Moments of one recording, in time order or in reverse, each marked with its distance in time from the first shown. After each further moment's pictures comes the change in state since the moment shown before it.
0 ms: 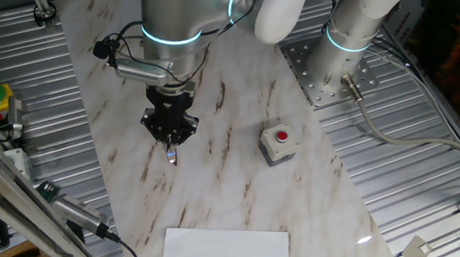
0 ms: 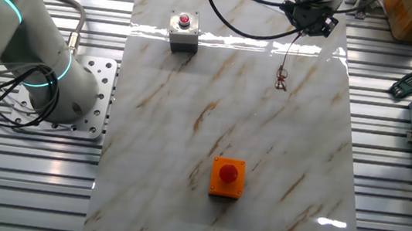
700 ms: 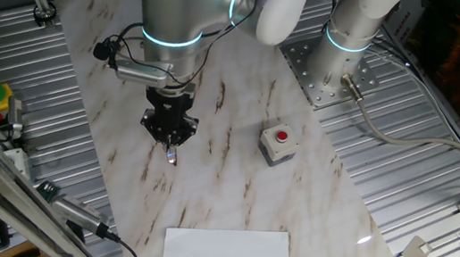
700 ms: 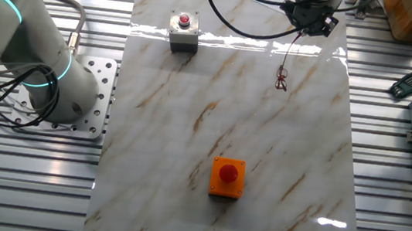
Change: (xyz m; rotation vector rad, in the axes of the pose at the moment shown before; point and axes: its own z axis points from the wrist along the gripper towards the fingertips) arm 0.000 0.001 0.000 0.000 0.009 0.000
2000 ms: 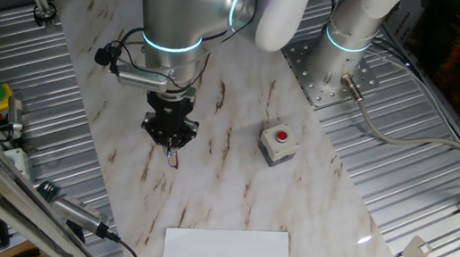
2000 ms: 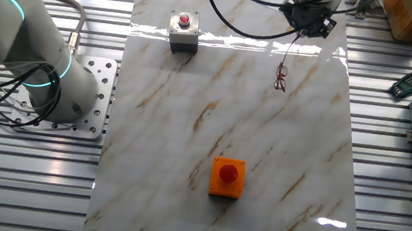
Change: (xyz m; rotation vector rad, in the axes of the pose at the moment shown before) arm -0.001 0.001 0.010 0.006 -0.004 0.004
